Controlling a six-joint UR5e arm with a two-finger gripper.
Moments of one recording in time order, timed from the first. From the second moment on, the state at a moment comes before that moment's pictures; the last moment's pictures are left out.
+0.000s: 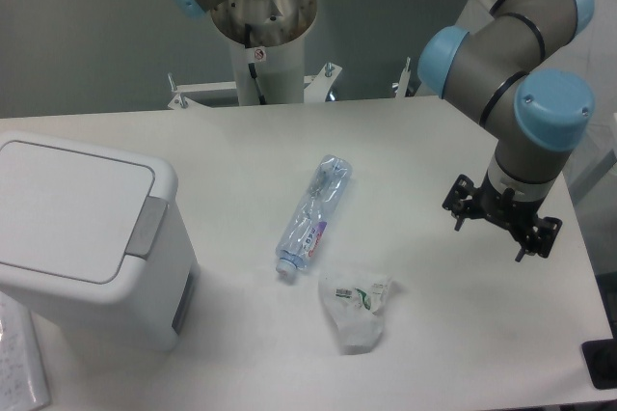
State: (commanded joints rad) arm 2.70 -2.09 -1.29 -1.22 1.54 1.28
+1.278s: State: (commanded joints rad) arm 2.60 -1.88 -1.55 -1.09 1.22 0.89
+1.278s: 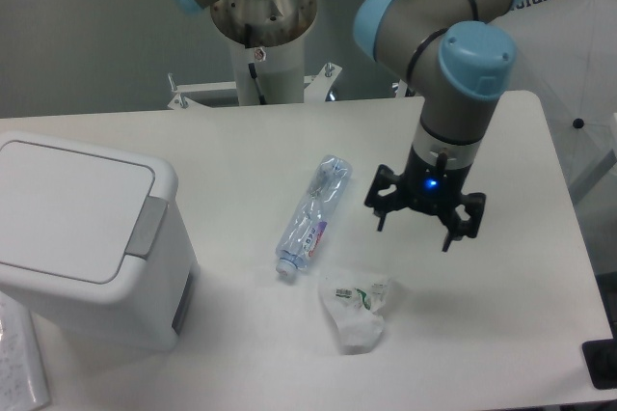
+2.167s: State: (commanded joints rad) arm 2.49 -1.83 -1.55 -0.99 0.77 0.52
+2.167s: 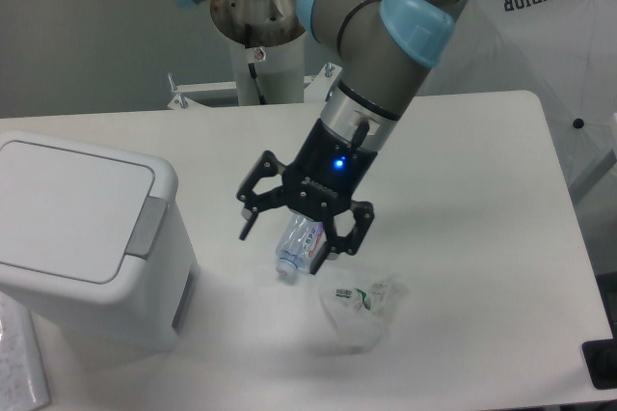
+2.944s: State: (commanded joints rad) arm 2.40 -1.81 -1.57 -0.99 0.76 0.47
